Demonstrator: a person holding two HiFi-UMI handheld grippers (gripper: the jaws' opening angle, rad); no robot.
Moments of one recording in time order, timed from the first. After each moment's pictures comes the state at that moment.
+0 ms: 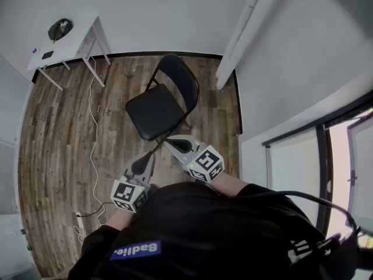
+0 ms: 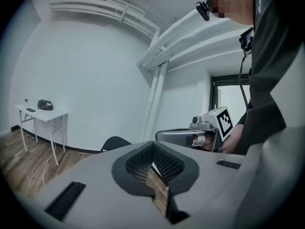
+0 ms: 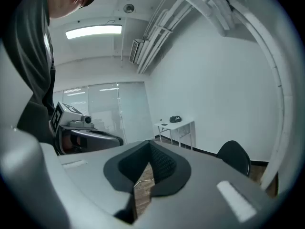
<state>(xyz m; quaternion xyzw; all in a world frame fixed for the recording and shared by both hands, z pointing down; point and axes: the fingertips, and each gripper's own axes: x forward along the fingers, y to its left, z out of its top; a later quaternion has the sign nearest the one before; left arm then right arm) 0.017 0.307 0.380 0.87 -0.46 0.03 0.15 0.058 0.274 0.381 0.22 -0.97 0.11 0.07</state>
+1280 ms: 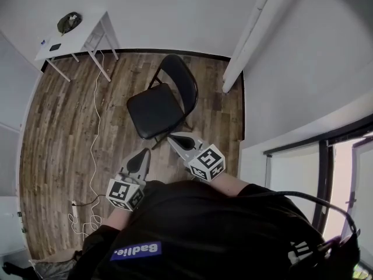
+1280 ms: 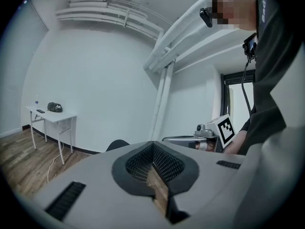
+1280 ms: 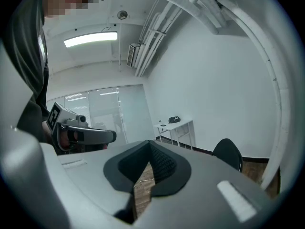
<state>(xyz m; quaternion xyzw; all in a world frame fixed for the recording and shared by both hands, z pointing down) 0.075 0.279 0.374 0.84 -0.52 0.02 0.14 0.139 0.232 0.392 0.20 -0.97 0.13 0.05</state>
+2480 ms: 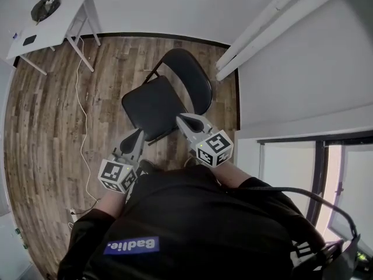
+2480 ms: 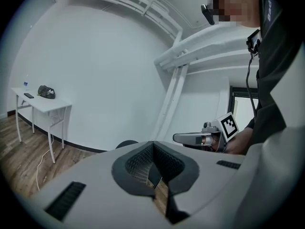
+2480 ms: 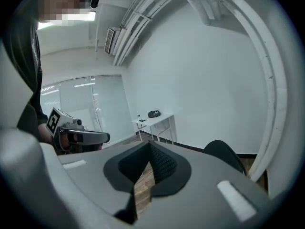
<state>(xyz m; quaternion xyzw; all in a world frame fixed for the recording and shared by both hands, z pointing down) -0.116 0.089 0.424 0.86 -0.46 0.01 0.20 -0.002 0.048 0.430 0.32 -0.93 0.16 0.10</state>
